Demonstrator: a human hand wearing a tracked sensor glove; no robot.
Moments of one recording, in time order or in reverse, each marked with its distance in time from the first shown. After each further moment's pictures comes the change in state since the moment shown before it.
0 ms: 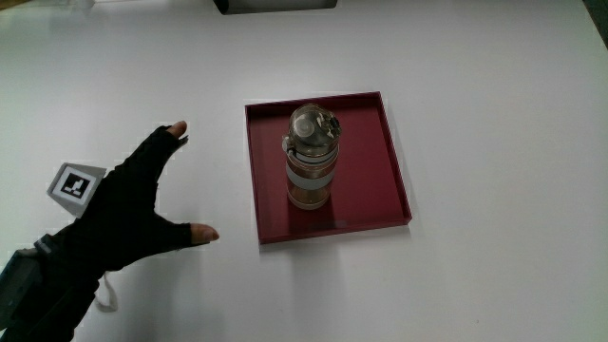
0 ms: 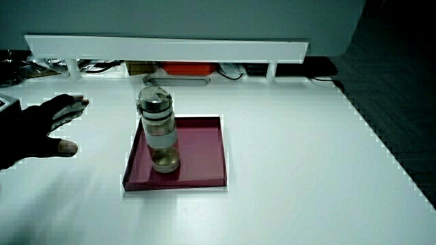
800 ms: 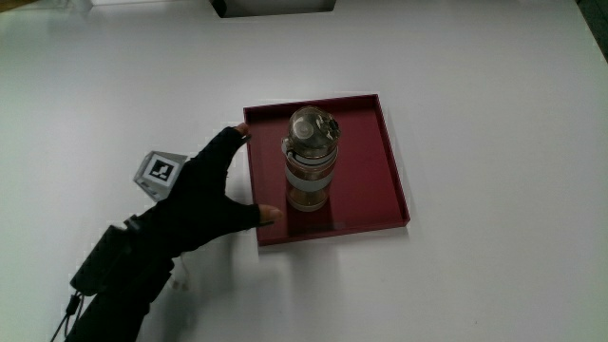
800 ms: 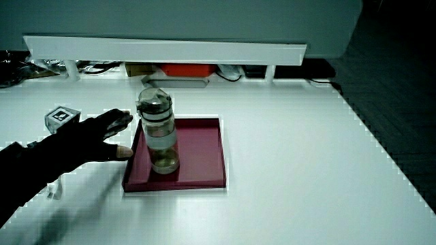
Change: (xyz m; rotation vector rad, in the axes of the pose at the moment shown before) arm 0.000 0.049 -0.072 -0.058 -0.143 0.204
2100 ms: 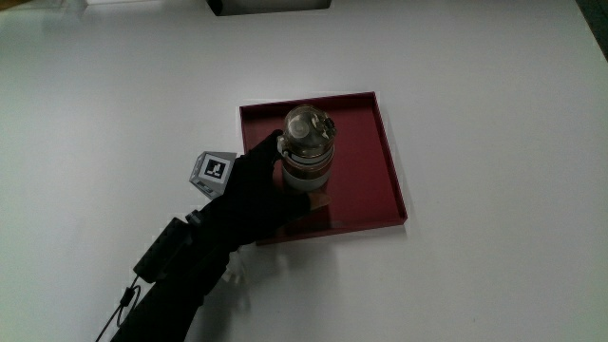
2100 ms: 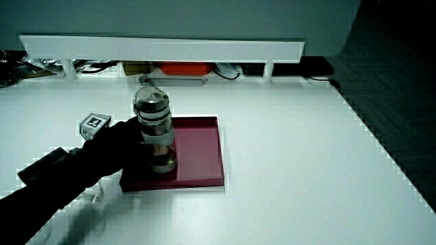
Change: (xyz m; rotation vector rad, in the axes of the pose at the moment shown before) arm 0.004 0.031 -0.054 0.087 -0.077 -0.069
